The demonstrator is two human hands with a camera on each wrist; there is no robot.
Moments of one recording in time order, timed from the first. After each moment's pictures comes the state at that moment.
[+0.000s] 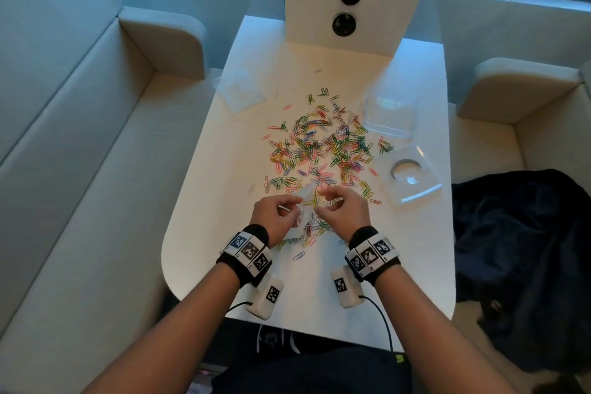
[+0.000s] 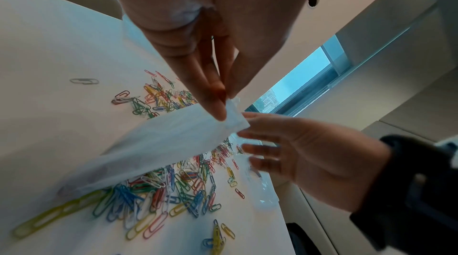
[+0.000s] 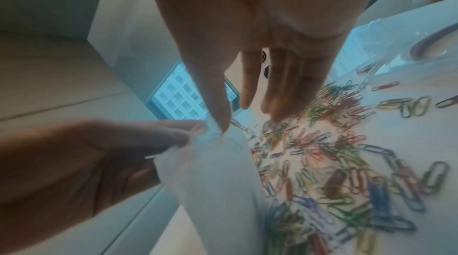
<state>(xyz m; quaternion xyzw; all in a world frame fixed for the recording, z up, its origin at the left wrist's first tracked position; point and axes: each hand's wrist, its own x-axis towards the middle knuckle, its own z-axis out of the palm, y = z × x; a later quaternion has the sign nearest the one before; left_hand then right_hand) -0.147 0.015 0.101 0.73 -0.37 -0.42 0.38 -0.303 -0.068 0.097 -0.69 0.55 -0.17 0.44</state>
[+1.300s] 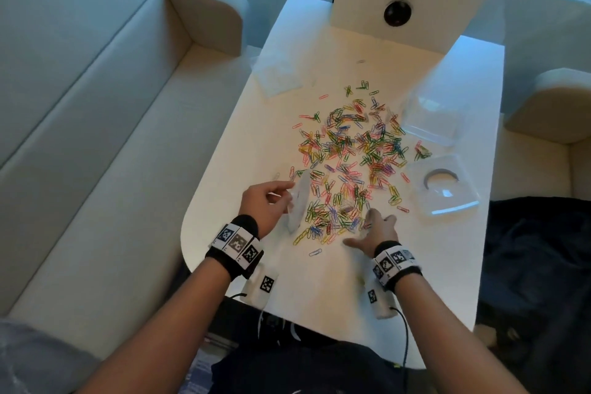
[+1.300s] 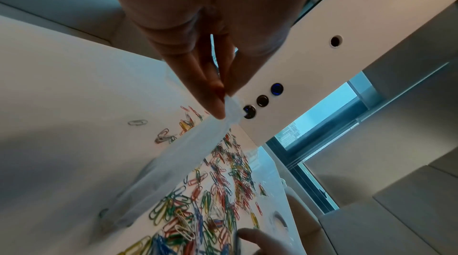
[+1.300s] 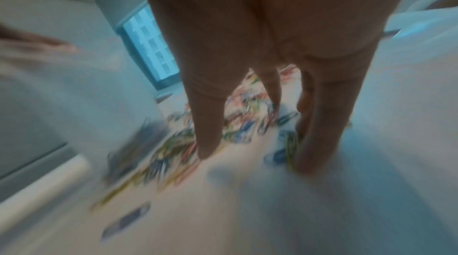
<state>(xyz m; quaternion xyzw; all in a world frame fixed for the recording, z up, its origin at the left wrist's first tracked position) -0.101 0.040 0.102 0.77 -0.27 -0.39 0.43 -0.328 -0.084 0.030 -0.69 0.63 0.15 0.33</state>
